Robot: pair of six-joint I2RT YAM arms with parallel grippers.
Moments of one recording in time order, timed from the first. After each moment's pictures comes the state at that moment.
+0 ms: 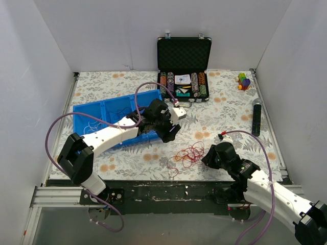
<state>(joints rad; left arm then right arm) -0.82 1.56 1.17 -0.44 0.27 0.21 0.69 0.62 0.23 -0.39 0.12 0.81</state>
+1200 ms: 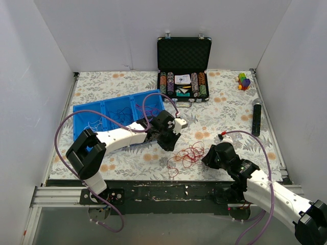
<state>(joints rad) -0.87 1.66 1.10 -0.42 0.27 -0.06 0.69 0.62 0.22 -0.38 0.12 0.80</state>
